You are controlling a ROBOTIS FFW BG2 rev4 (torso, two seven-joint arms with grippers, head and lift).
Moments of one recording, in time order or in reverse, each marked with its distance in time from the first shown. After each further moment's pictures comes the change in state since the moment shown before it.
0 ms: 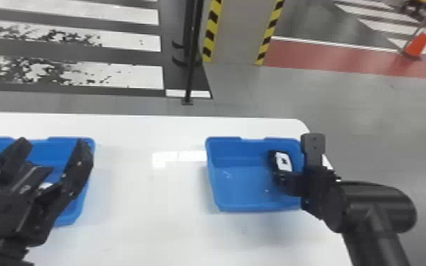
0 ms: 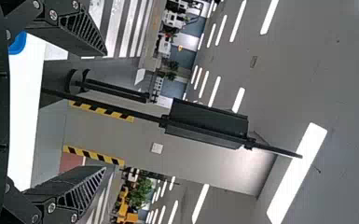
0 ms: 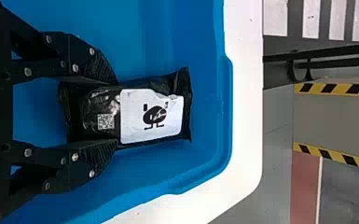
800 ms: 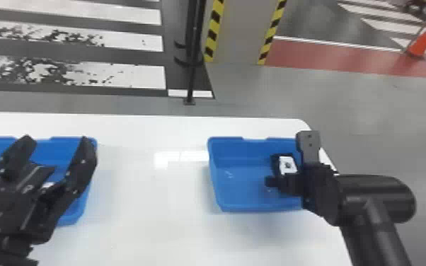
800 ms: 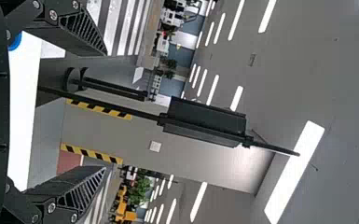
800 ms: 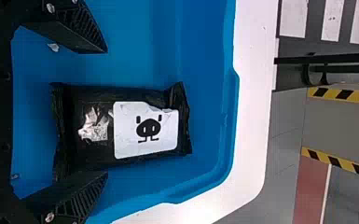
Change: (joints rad) left arm -0.004 0.002 -0.007 -0.002 -0.001 -0.005 0.000; right arm -0.032 0.000 0.035 -0.026 0.060 0.120 -0.002
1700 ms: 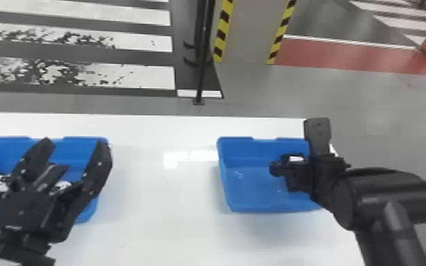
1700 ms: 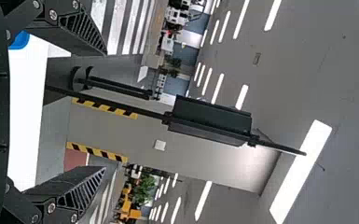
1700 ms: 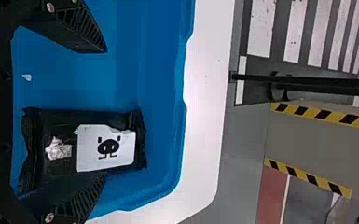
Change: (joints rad) left arm 0.002 0.003 -0.005 0.000 -0.004 0.019 0.000; right arm 0.025 -0.001 0.035 -0.133 0.019 -0.010 0.020
